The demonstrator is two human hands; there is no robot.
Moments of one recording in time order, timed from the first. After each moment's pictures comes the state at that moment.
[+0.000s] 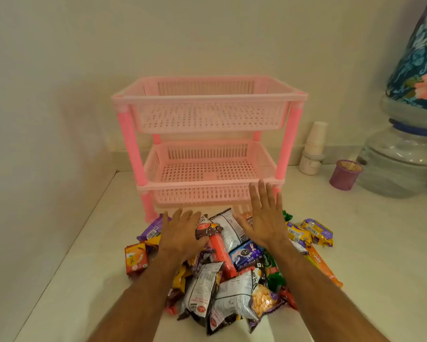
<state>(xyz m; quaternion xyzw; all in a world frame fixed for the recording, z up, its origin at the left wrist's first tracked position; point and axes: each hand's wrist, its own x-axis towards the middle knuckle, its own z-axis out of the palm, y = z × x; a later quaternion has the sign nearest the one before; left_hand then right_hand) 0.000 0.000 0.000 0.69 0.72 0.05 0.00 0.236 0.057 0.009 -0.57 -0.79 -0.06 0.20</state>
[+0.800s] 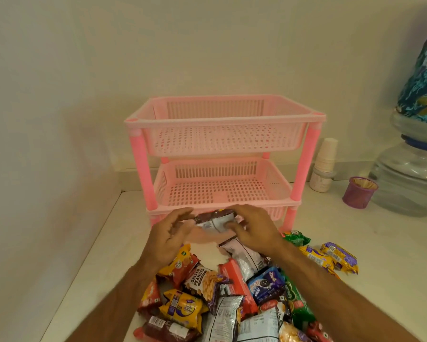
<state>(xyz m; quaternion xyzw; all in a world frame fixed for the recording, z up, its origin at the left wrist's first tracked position) -0.070 0.002 0.046 0.64 0.50 0.52 0.26 0.173 0.068 0.067 -0.34 -0.85 0.14 0.37</state>
